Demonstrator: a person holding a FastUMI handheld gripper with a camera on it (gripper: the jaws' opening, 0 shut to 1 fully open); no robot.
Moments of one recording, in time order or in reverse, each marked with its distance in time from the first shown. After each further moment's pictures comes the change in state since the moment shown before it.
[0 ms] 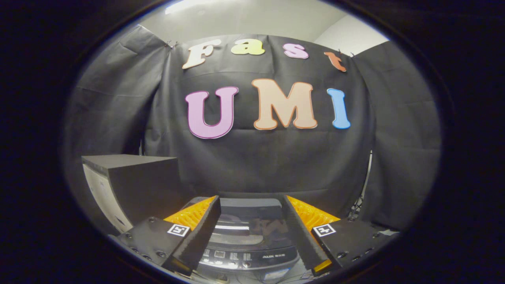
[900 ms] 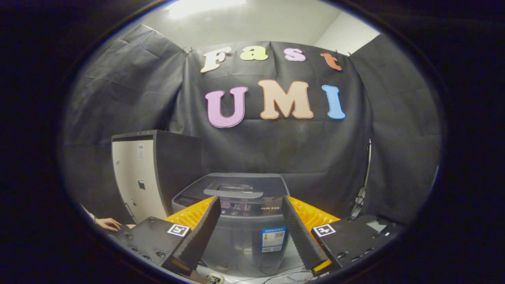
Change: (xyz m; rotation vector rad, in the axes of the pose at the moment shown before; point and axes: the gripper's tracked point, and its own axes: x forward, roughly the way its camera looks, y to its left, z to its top) arm -0.148 -0.003 -0.086 0.031 -0.007 0.121
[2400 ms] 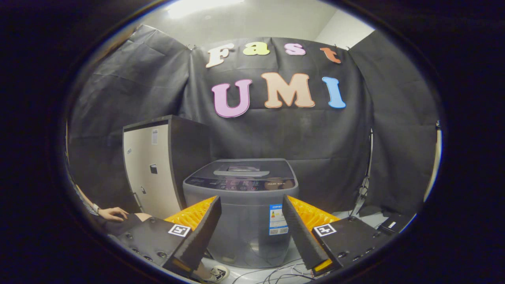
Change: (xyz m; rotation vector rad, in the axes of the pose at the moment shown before) arm -0.039 0.011 -0.046 0.002 0.041 0.025
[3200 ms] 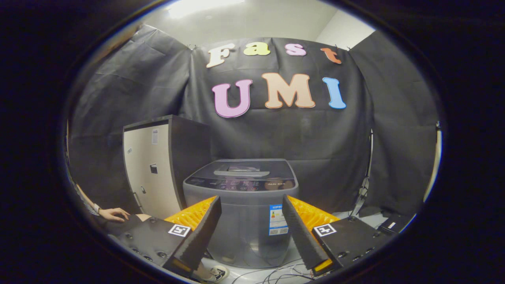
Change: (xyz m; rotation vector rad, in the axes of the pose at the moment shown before) arm 0.000 0.001 0.000 -0.005 -0.002 0.001
